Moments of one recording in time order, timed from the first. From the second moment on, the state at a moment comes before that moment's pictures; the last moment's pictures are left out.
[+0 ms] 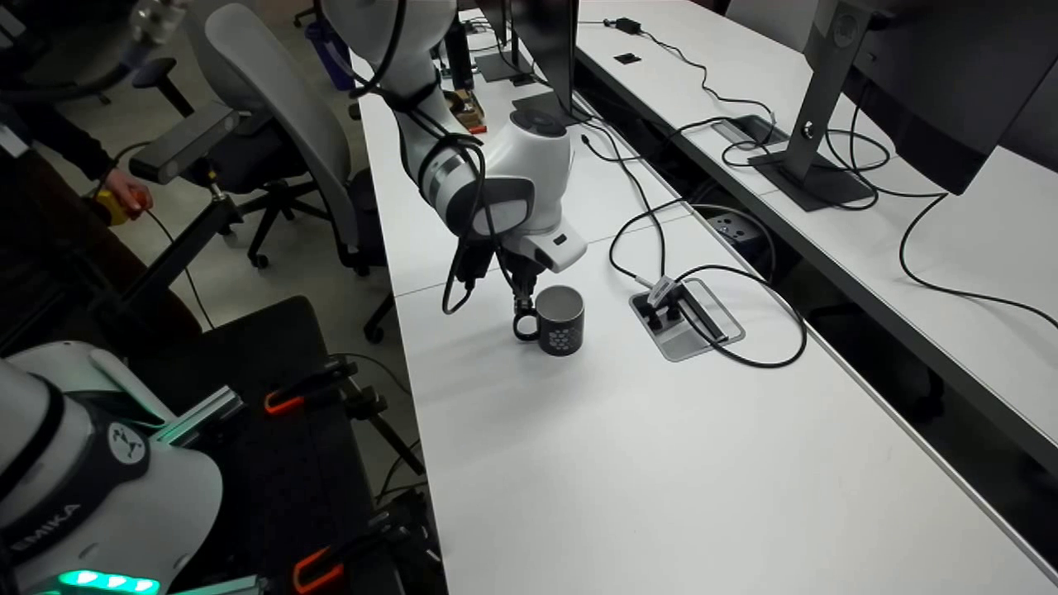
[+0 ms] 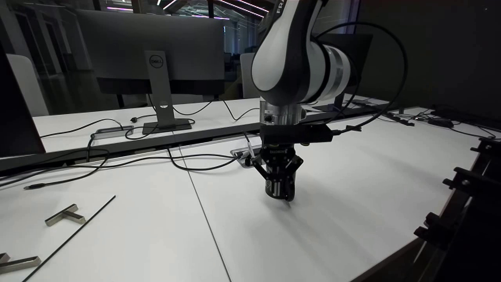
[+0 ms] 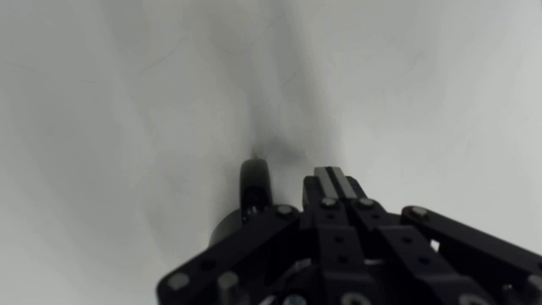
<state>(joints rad) 0.25 0.85 0.04 -2.08 0.26 2.84 0.51</state>
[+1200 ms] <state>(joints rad) 0.21 0.78 0.04 -2.22 0.32 2.90 0.51</state>
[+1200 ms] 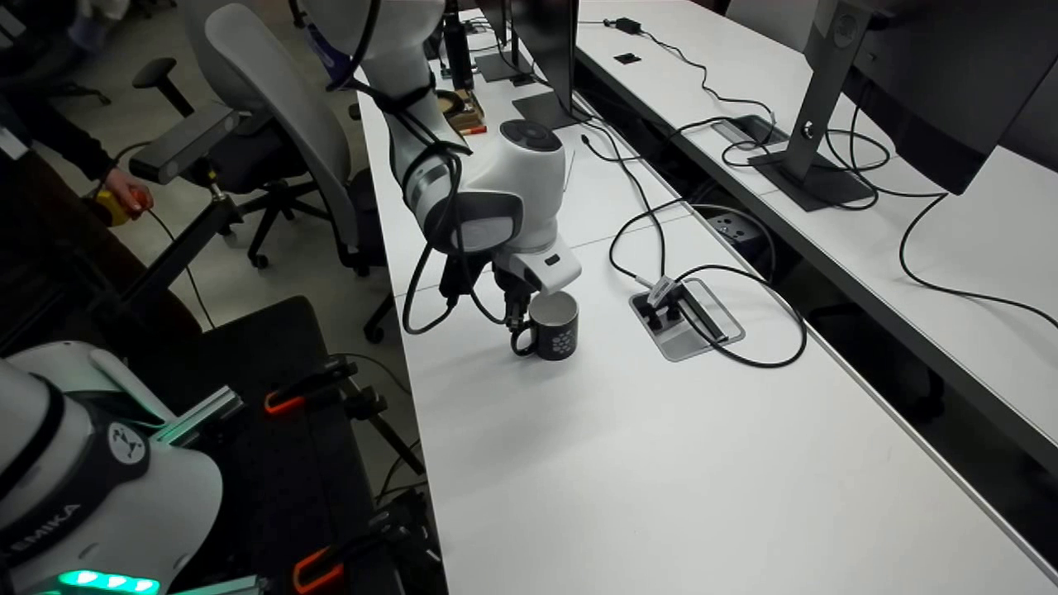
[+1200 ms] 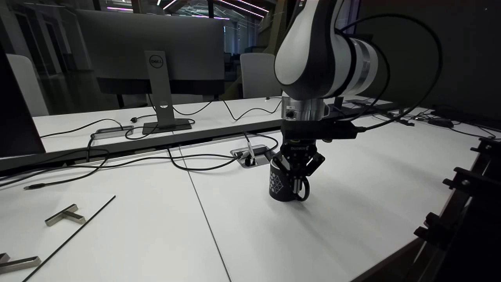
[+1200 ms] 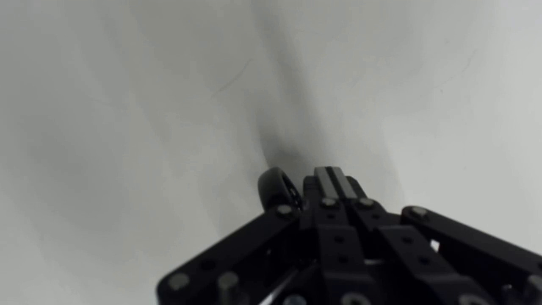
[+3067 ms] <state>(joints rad) 0.14 0.73 0.04 -2.29 0.36 2.92 0.51</state>
